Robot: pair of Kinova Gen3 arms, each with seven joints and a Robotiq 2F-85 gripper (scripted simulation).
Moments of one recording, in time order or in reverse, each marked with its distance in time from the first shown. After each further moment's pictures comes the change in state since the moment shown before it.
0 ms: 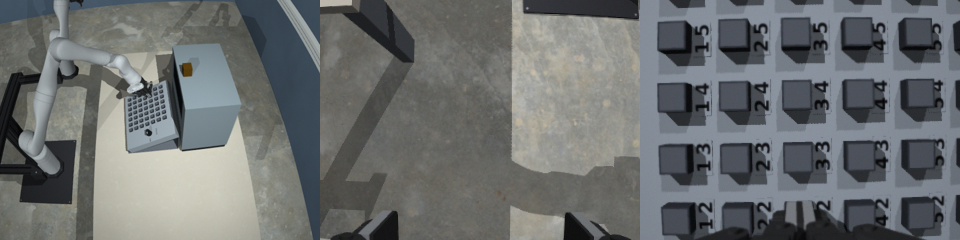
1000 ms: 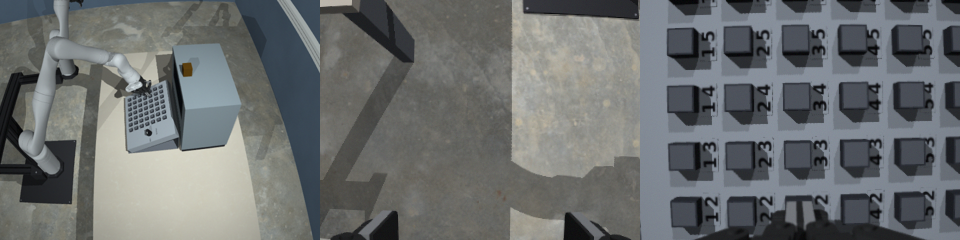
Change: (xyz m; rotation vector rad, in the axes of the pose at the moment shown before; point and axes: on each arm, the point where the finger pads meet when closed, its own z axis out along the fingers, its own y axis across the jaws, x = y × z) left arm 0.000 0.000 0.000 0.000 0.000 0.000; right arm 0.000 0.000 -0.013 0.000 0.000 0.000
